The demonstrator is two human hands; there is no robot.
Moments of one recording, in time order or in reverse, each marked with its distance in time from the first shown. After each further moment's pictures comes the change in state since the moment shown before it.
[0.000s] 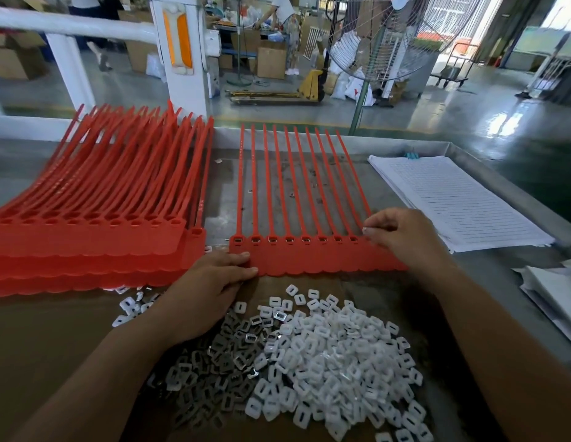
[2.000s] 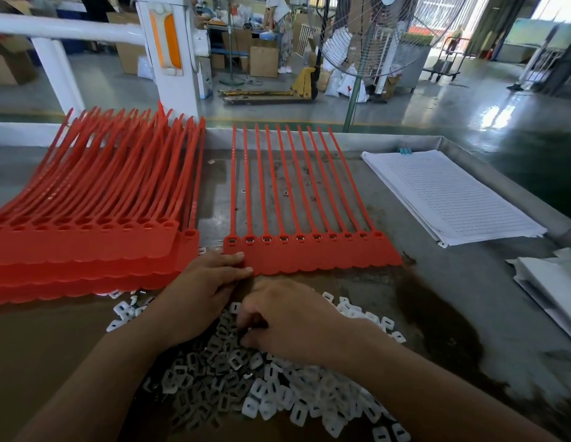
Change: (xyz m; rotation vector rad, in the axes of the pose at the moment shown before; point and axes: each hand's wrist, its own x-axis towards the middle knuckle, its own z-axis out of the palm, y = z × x) left_hand -0.001 0.002 0.001 0.004 0.014 0.064; right_hand -0.085 -0.070 0.074 -0.361 -0.643 -0.521
